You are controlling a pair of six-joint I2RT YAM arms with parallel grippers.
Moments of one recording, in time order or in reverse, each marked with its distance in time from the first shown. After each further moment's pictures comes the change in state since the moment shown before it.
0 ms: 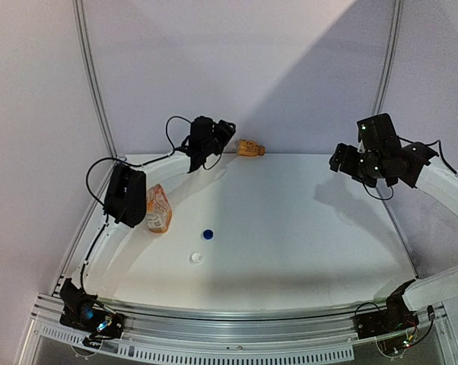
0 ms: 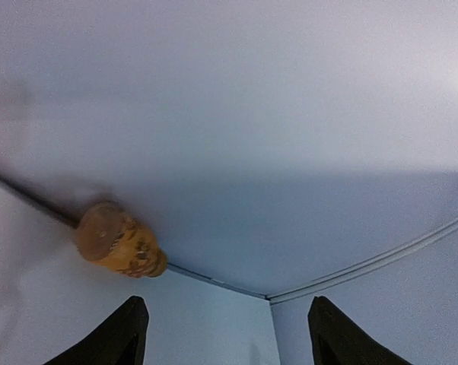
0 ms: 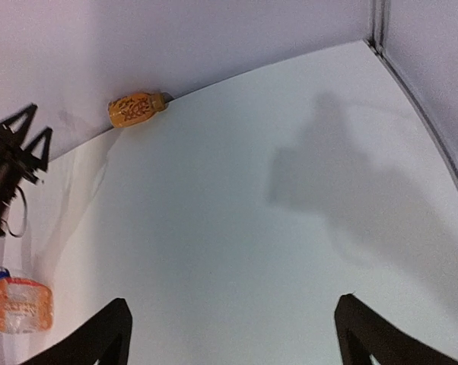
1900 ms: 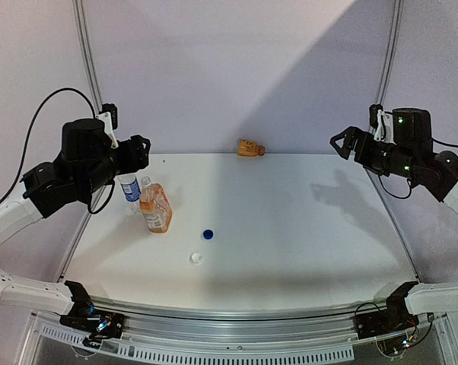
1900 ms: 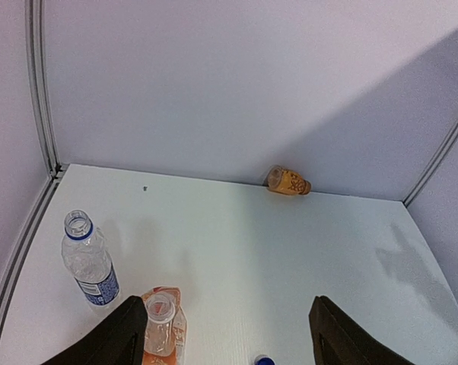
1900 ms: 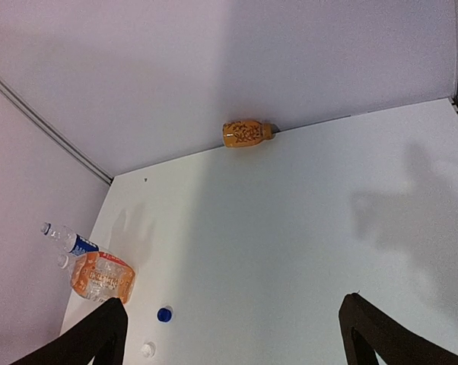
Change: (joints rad) left arm -0.244 -1.656 -1.281 -0.565 -0.516 0.644; right arm 0.000 -0.209 -0.028 0.132 -0.232 -0.101
